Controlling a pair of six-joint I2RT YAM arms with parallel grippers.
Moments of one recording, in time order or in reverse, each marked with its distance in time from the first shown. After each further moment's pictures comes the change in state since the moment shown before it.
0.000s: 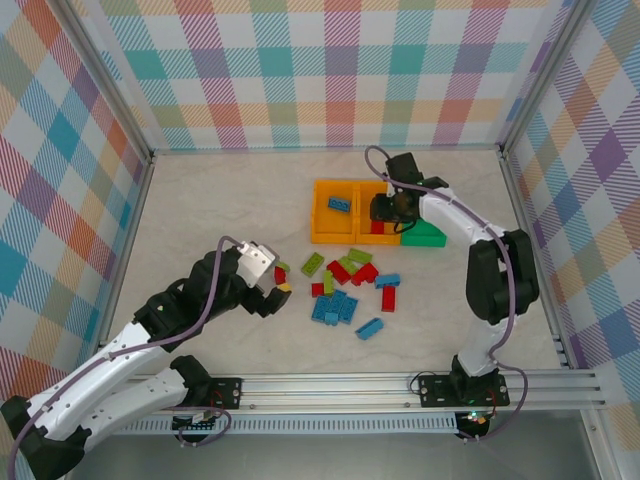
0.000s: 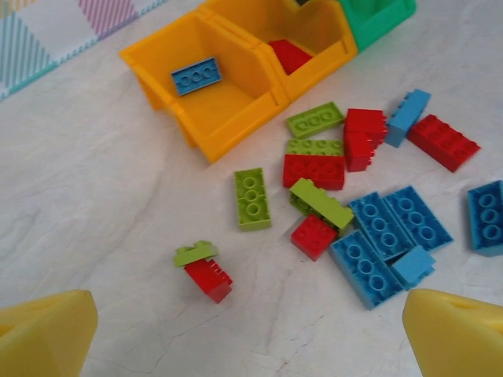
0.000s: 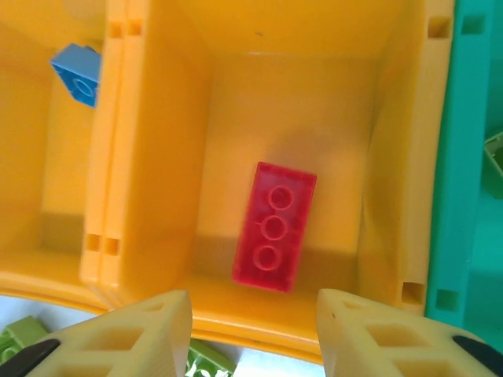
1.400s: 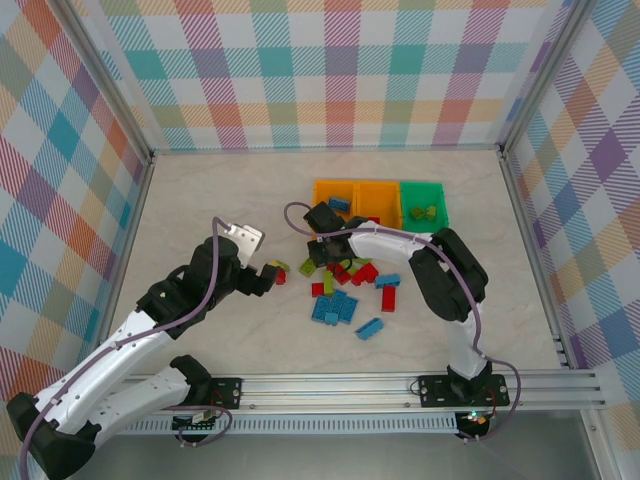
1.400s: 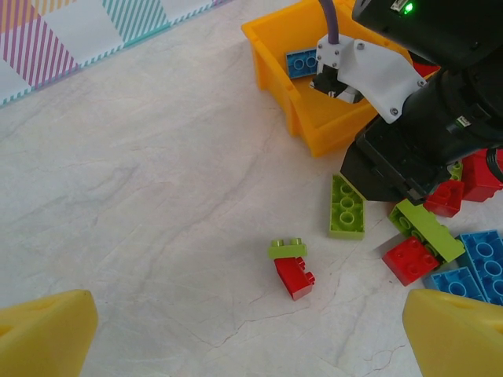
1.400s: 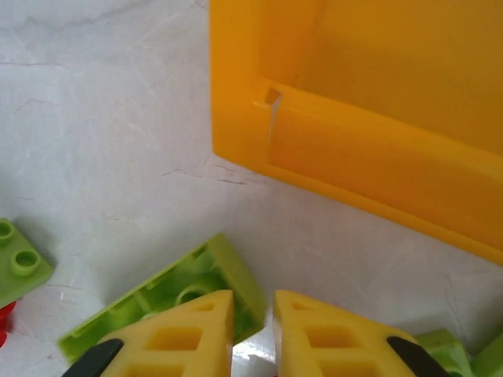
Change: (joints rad) left arm 0.092 0.084 0.070 -0.030 -0.158 -0.082; right arm 0.427 0.216 -0.018 0.154 0.098 0.105
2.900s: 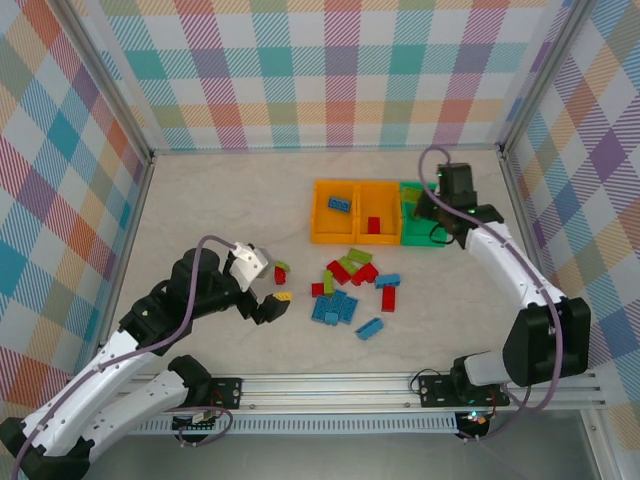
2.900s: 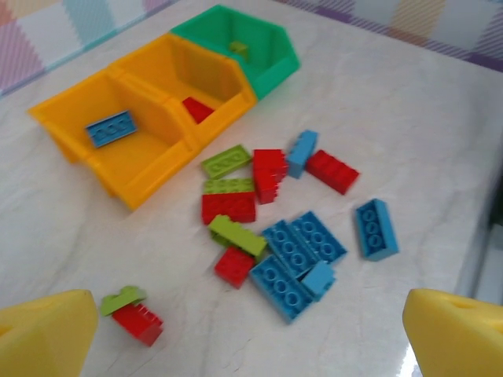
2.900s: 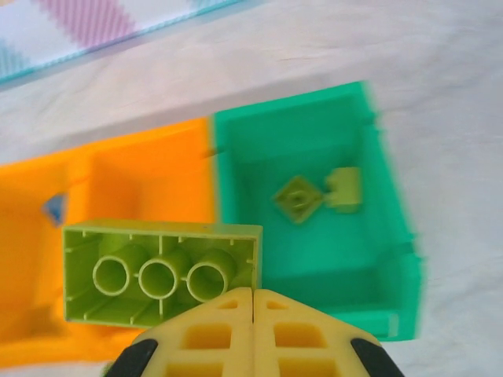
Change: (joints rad) left arm 0.001 -0.151 -0.048 0.030 0.533 0.144; right arm -0.608 -0.612 -0.281 0.032 0.029 -0.047
